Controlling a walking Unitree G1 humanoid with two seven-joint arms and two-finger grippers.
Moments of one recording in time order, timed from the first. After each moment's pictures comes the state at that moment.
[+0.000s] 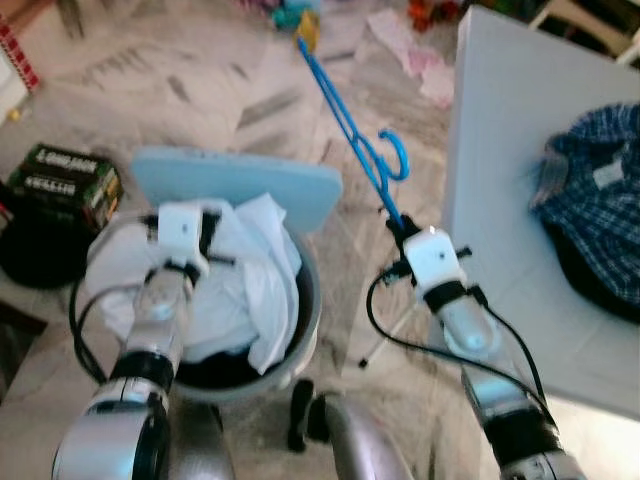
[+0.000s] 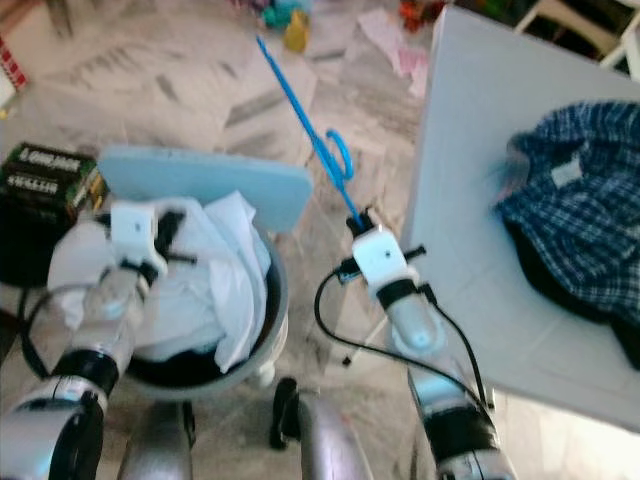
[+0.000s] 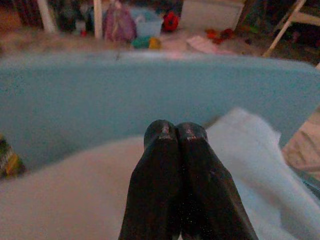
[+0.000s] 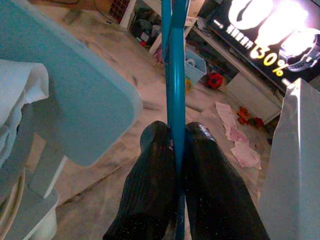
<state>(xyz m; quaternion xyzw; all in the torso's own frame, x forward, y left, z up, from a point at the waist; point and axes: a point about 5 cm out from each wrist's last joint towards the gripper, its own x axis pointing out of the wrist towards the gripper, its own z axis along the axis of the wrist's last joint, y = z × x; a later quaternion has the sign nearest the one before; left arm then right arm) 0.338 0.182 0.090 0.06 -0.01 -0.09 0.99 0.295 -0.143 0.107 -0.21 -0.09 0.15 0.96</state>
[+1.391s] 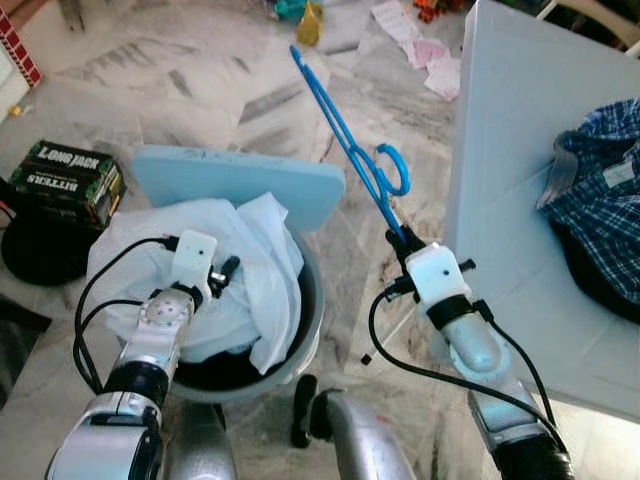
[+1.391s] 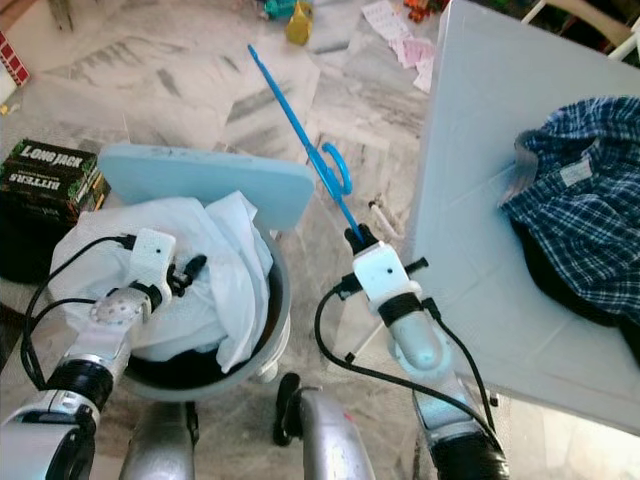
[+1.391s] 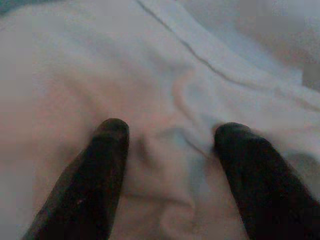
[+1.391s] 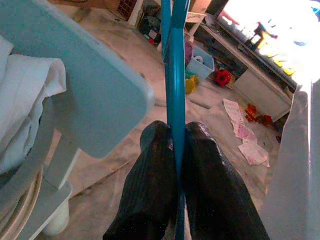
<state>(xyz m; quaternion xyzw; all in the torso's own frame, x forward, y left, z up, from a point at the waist) 0.324 0.189 0.048 0.10 0.17 -0.11 0.97 0.274 -0.143 0.106 -0.21 -0.09 0.16 0.96</state>
